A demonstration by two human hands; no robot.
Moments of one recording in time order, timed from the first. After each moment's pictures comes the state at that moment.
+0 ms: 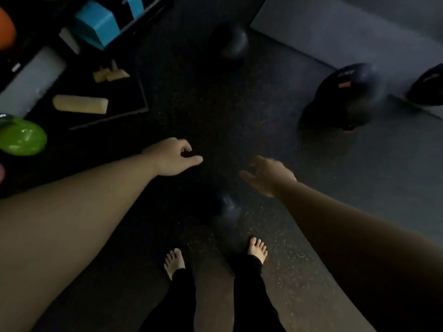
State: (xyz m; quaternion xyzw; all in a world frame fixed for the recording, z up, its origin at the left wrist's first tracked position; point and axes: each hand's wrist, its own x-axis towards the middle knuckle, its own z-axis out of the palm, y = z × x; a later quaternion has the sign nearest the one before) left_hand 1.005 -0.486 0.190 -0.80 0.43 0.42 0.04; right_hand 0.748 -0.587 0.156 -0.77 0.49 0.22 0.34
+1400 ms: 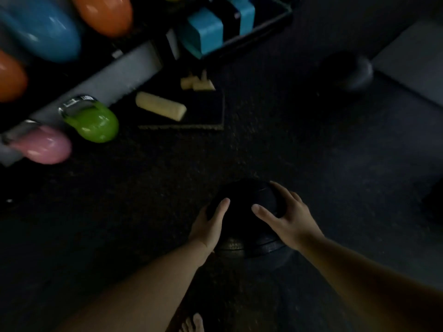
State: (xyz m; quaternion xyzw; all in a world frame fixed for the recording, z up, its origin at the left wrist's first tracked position) left_hand 1.079 -0.391 -0.061 -0.79 -0.12 0.44 -0.41; right_hand 0.955 -0.560 -0.049 -0.78 0.37 0.04 0.50
